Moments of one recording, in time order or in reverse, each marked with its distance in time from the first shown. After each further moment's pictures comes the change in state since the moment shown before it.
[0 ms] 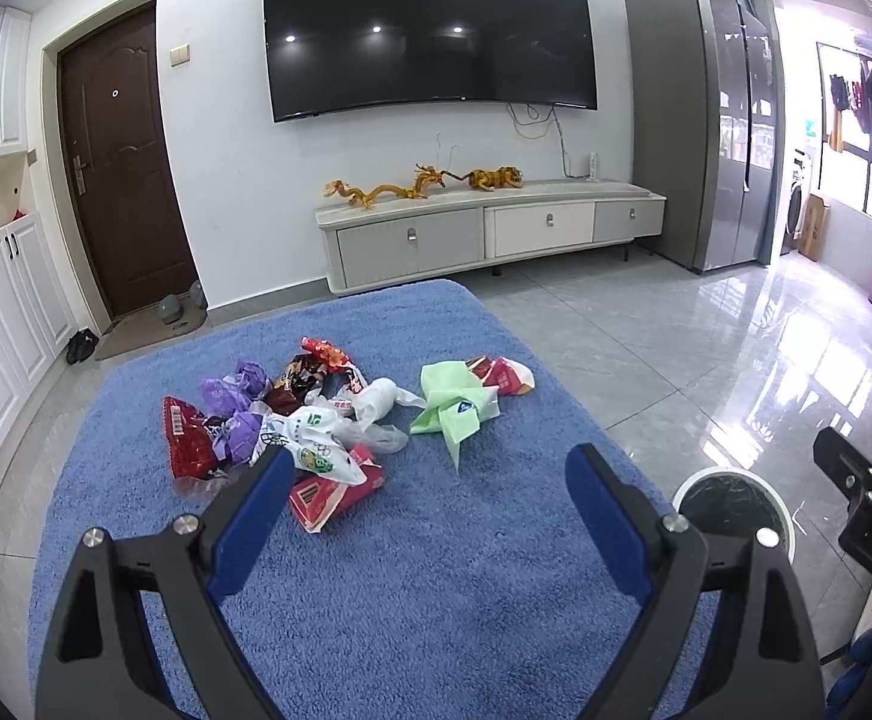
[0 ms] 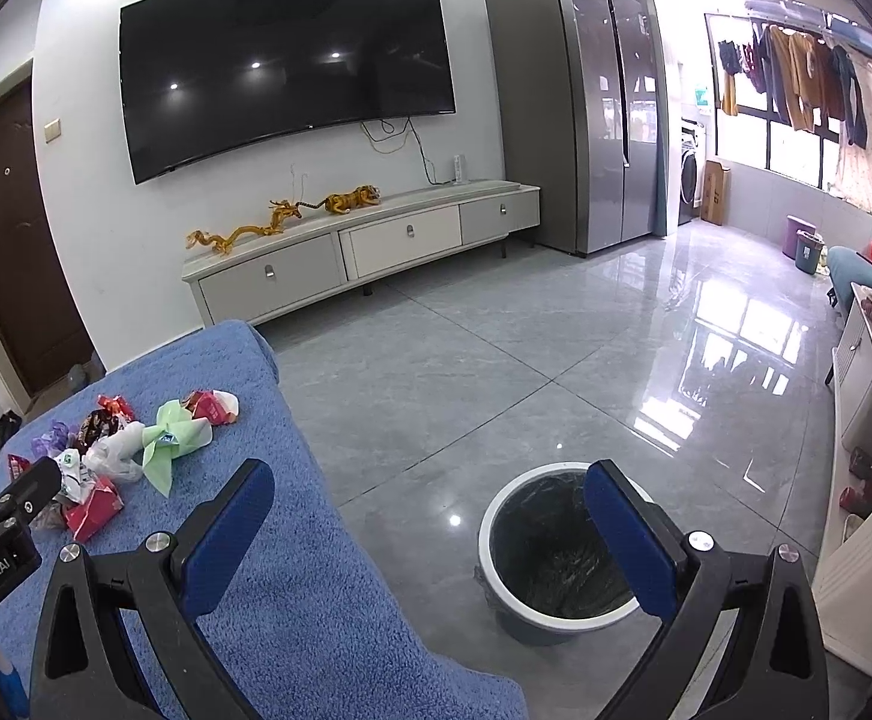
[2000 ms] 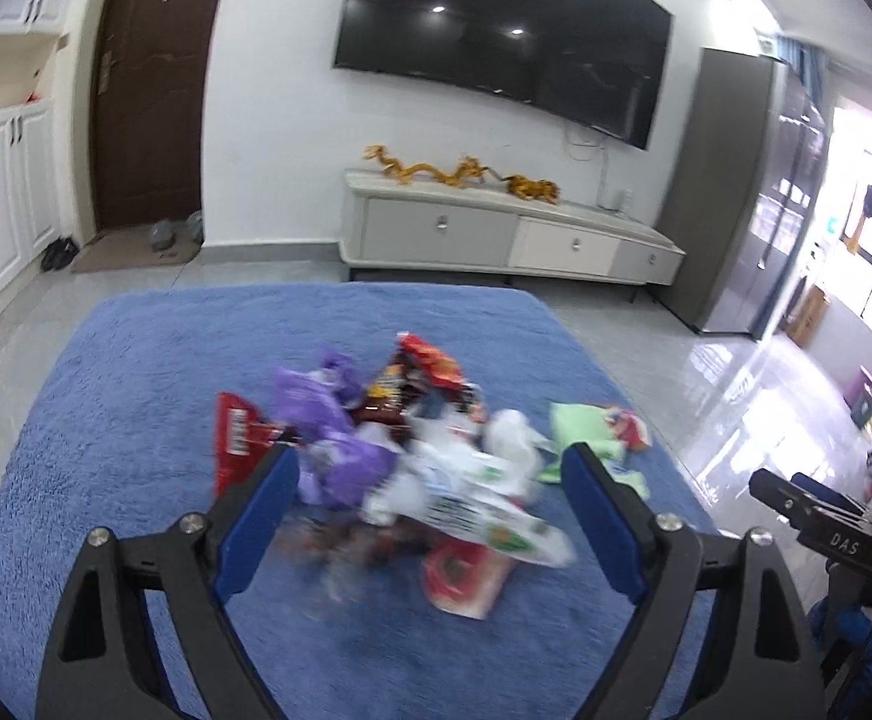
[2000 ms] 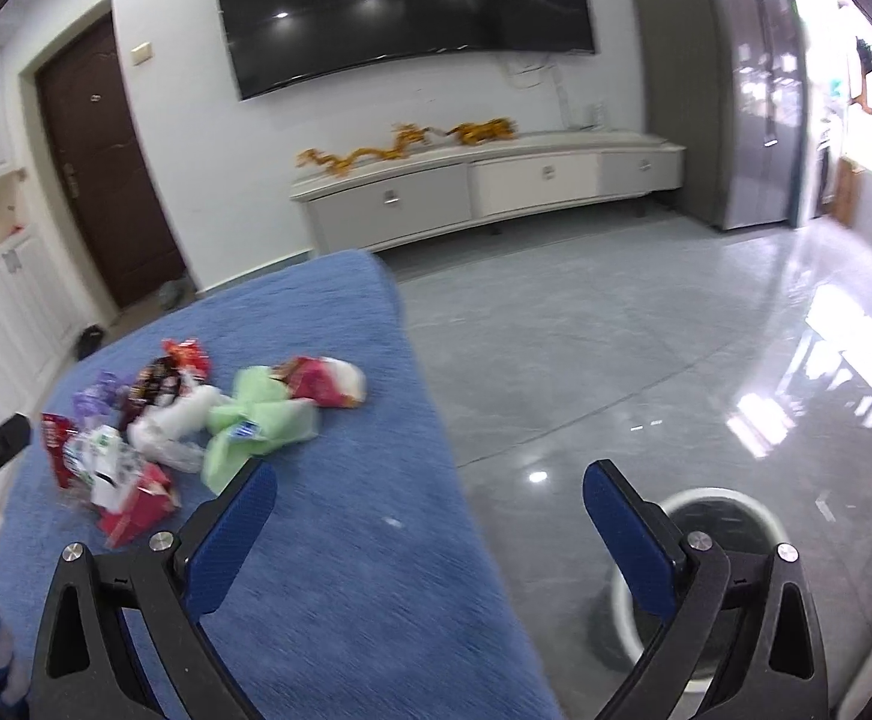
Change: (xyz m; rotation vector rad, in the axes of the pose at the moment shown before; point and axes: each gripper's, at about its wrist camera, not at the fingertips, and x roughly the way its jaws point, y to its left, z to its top) left arm 0.075 0.146 0.009 -0.243 0.044 -0.095; right arm 0.118 0.091 0.029 -0.176 0.169 0.315
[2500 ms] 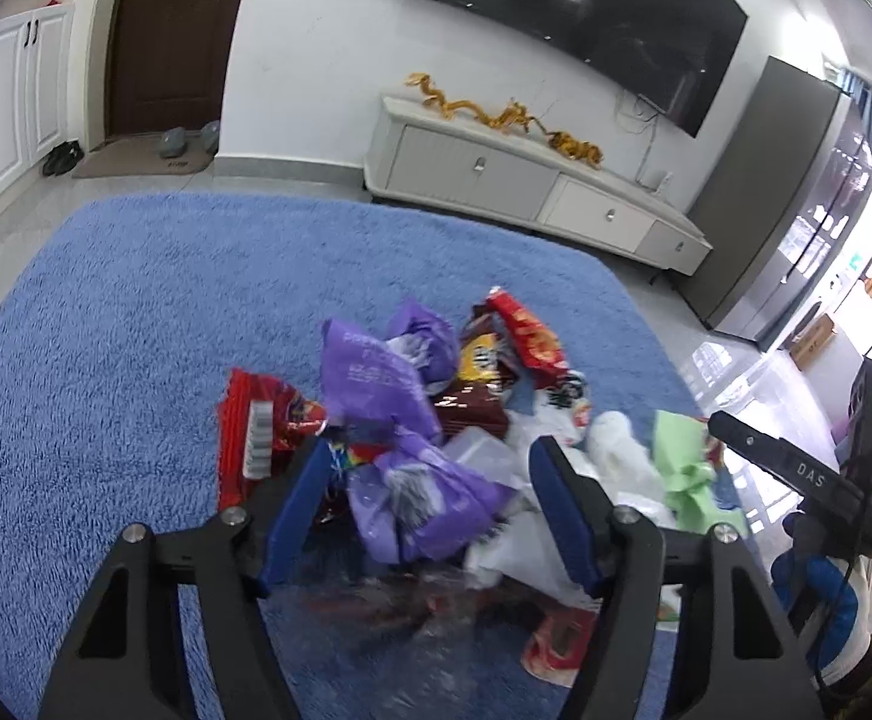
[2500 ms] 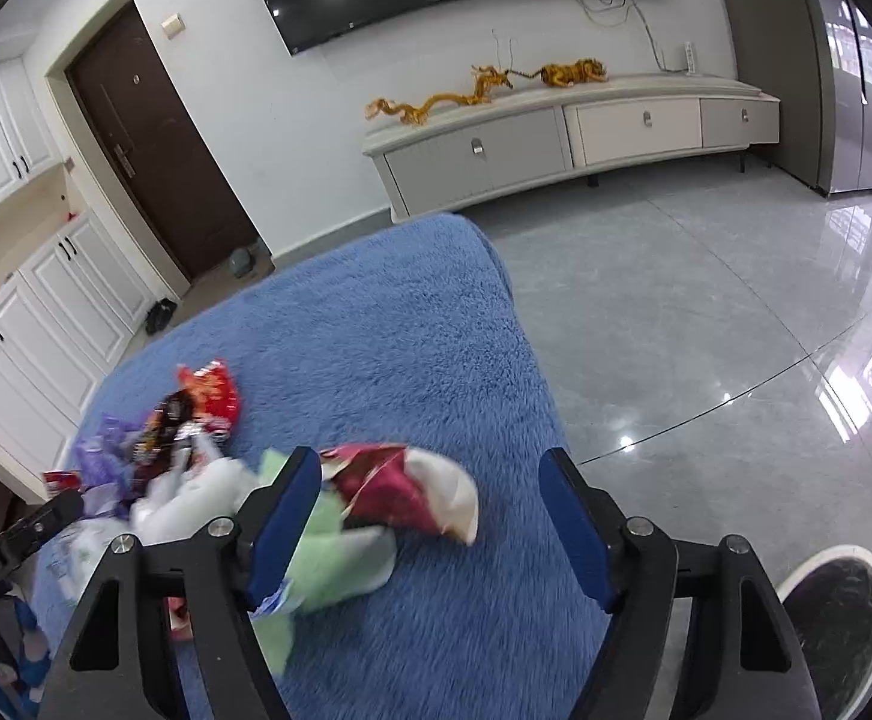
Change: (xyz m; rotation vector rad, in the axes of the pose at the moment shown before) left arm 0.075 0.051 0.005 -0.137 0.153 -0.016; right arm 0.124 0.018 0.045 0.016 0.143 0.197
